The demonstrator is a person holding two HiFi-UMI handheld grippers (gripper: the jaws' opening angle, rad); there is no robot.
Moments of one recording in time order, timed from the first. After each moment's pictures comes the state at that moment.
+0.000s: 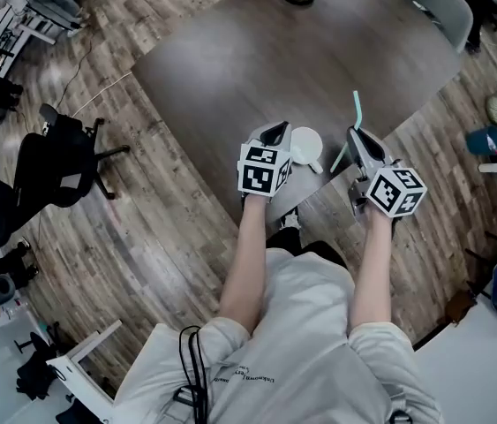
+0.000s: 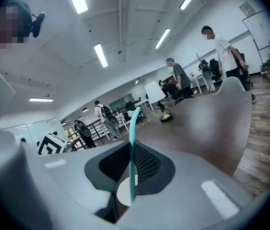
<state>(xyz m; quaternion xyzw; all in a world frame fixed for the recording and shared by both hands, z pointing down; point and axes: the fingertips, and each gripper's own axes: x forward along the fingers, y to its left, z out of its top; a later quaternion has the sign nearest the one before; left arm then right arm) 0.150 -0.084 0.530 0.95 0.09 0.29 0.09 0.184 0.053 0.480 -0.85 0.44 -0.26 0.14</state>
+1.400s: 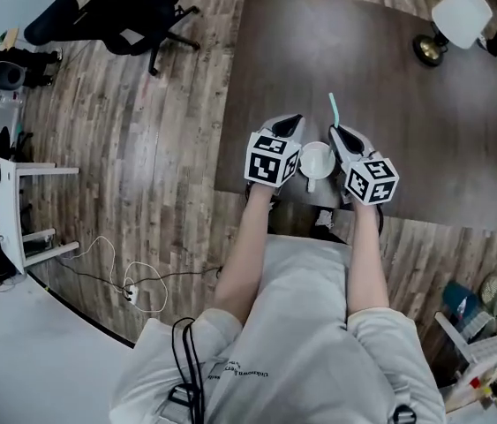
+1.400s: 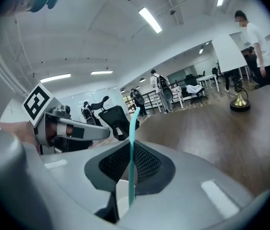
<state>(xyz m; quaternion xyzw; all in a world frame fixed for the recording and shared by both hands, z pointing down) 0.142 -0.134 0.533 0.92 -0.24 0.25 0.19 0.204 -0.085 0.559 -0.60 0.75 -0.26 -0.02</state>
